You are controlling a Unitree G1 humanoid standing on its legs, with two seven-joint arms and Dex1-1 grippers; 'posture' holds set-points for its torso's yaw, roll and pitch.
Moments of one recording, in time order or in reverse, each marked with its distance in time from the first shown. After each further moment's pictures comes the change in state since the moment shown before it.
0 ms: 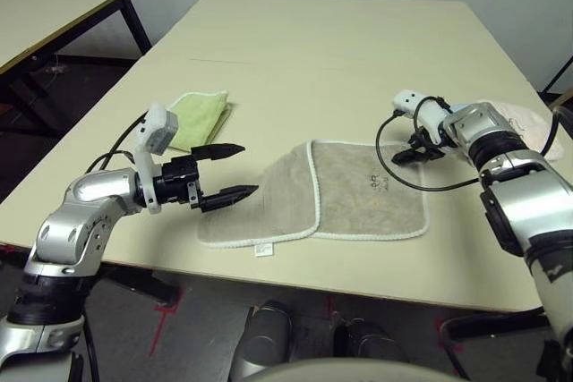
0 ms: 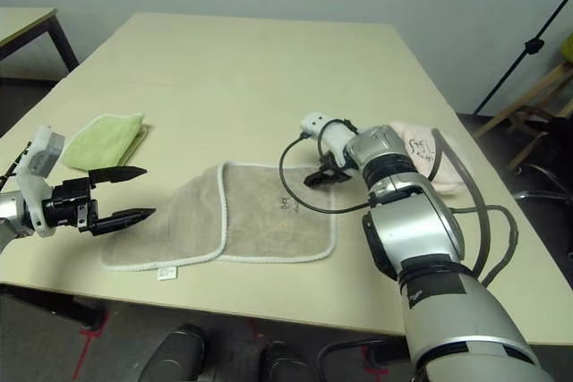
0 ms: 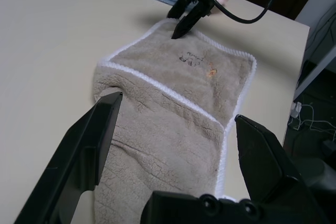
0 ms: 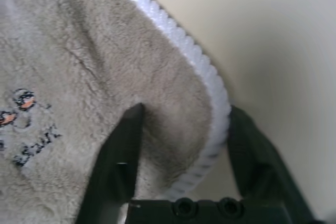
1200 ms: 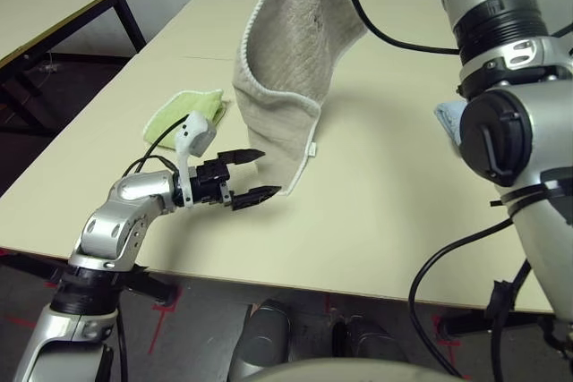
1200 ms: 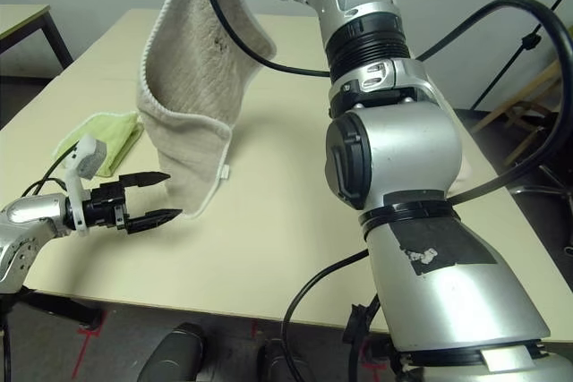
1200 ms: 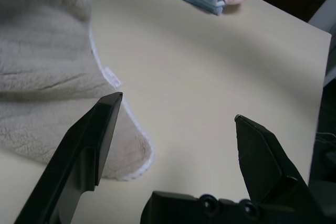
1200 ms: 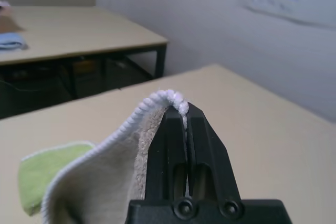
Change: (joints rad) left arm -0.076 -0.129 -0.114 -0.011 0.102 0.079 0.153; right arm -0.516 0.197 -0.423 -0.119 0.337 -0.125 -0.339
